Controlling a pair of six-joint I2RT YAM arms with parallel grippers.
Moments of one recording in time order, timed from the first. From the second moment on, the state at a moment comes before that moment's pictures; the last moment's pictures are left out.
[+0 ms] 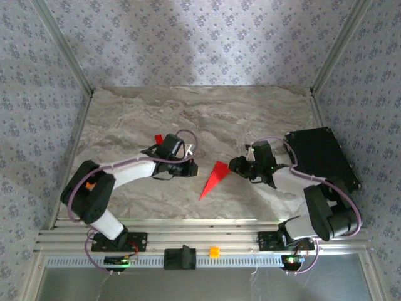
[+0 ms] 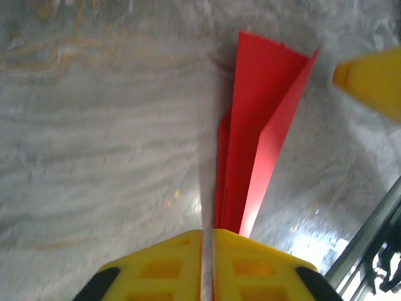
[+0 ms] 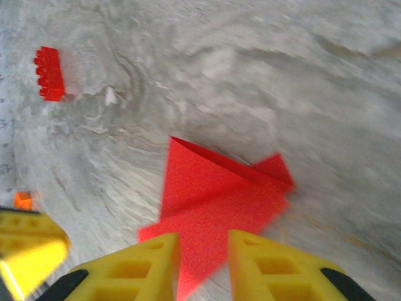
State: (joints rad) left arm -0.66 1.61 0.88 -0.23 0.46 -0.54; right arm 0.37 1.38 0.51 0.06 -0.43 0.77
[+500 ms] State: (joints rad) left arm -0.65 1.88 1.08 -0.22 0.58 -0.54; right arm 0.44 1.39 0.45 0.06 -0.43 0.83
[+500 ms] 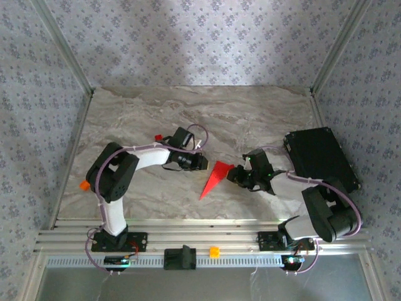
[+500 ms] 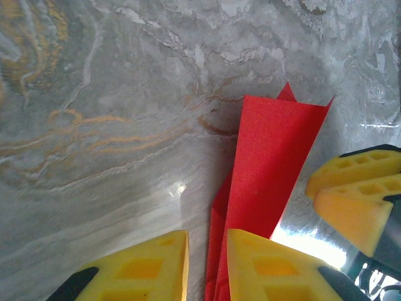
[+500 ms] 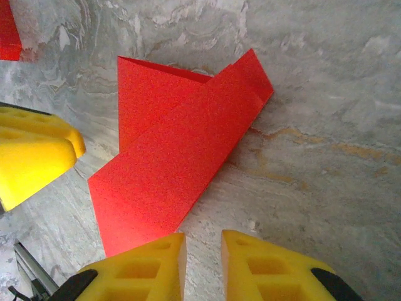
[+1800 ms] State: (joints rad) left arm -0.70 1.98 1.19 -0.29 0.71 -0.47; right arm 0.44 1.48 0.49 0.07 -0.45 0.86
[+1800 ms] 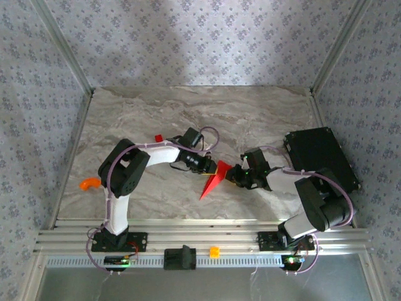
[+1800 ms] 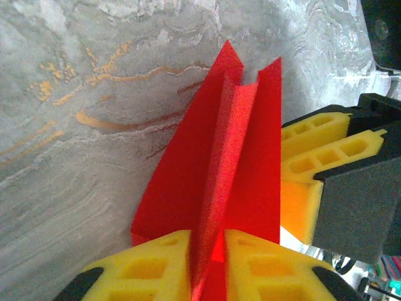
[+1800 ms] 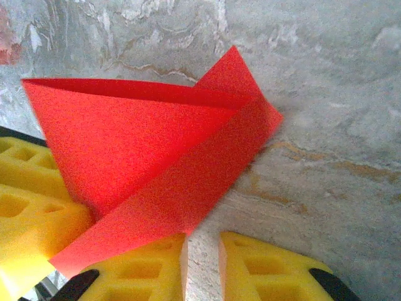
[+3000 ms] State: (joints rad) left arm -0.84 1.63 0.97 -0.35 0.00 -0.57; right arm 0.66 1.63 0.66 0.21 -0.37 1.09
